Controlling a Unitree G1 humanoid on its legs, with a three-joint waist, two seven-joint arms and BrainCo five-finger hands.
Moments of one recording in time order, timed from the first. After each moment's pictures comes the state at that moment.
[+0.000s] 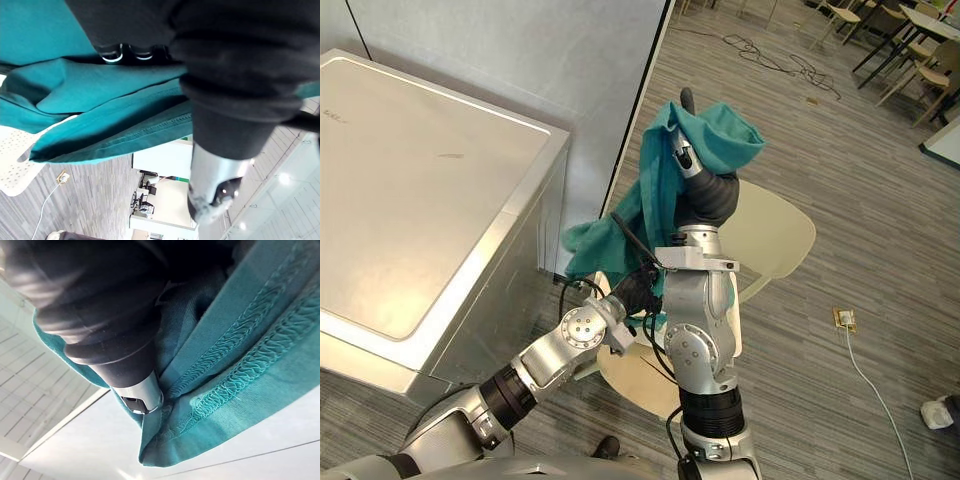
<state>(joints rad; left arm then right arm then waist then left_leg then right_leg) -0.42 -0.08 -0.74 0.26 -0.20 0.11 0.04 -0.26 -0.09 0.08 -0.51 0.79 -0.13 -0.18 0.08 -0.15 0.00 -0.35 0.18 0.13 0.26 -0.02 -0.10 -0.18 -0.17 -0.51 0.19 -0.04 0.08</state>
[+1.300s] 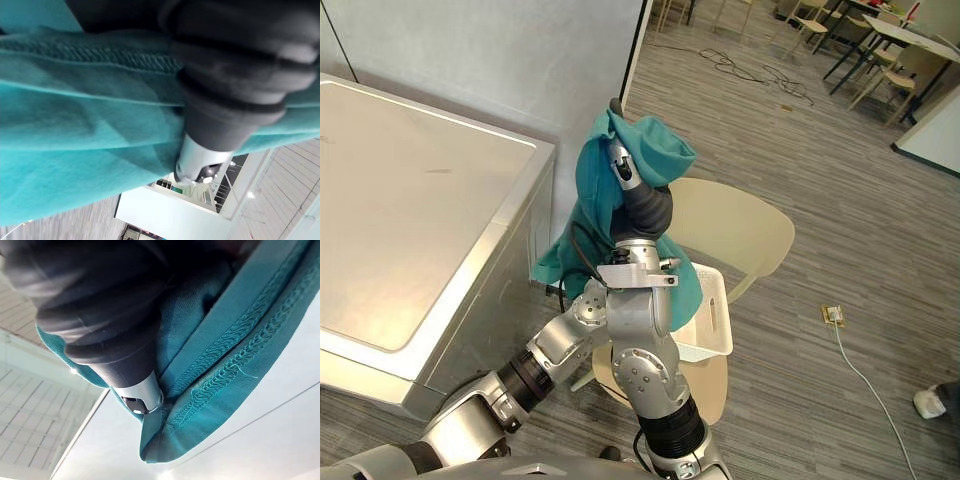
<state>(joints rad) -0.51 -0.19 -0.63 0.38 -0.35 0.12 0.37 -0.23 0.03 0.41 -0.54 0.82 -0.26 -0.31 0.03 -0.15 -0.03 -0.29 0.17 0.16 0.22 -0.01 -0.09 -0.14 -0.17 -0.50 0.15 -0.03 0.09</state>
